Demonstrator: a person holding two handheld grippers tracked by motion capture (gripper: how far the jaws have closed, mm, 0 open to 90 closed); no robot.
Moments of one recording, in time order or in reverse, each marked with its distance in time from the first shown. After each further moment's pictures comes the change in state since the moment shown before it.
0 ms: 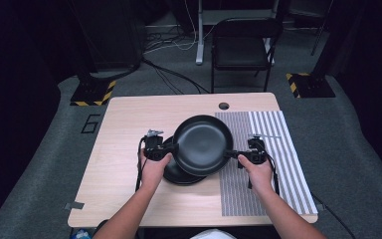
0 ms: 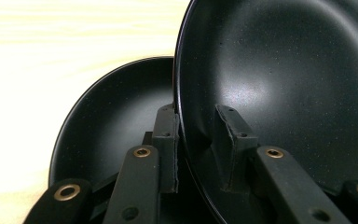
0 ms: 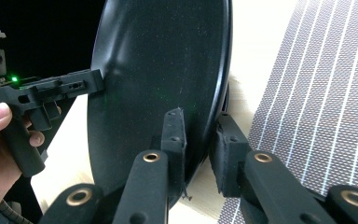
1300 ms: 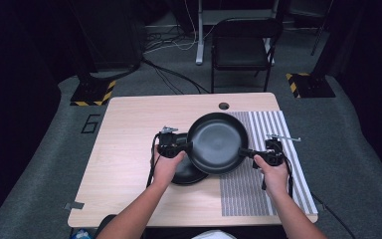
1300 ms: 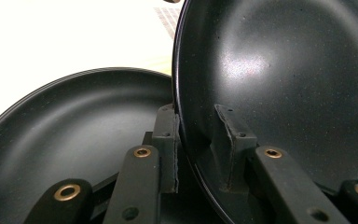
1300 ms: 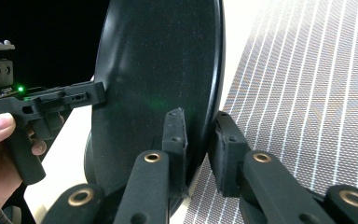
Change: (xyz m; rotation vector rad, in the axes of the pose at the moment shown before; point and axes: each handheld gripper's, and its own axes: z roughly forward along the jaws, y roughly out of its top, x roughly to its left) left arm -0.035 0.010 0.020 0.024 -0.078 0.046; right arm -0.018 0.000 -0.043 -0.084 -0.037 0.016
